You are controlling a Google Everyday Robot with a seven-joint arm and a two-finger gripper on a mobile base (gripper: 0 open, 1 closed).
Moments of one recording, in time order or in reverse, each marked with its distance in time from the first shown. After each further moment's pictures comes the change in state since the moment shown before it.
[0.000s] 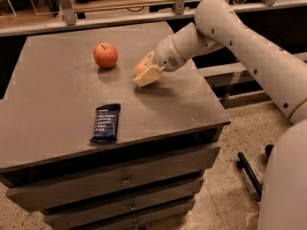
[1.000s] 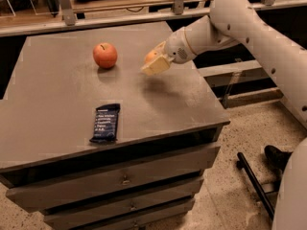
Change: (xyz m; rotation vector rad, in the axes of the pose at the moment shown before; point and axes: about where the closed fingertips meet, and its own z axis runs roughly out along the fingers) arm 0.001 -0.025 -0.042 0.147 -0.041 0.072
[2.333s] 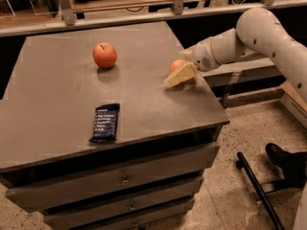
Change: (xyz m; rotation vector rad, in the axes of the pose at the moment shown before) arm 0.066 -0.033 -0.040 0.139 0.017 0.091
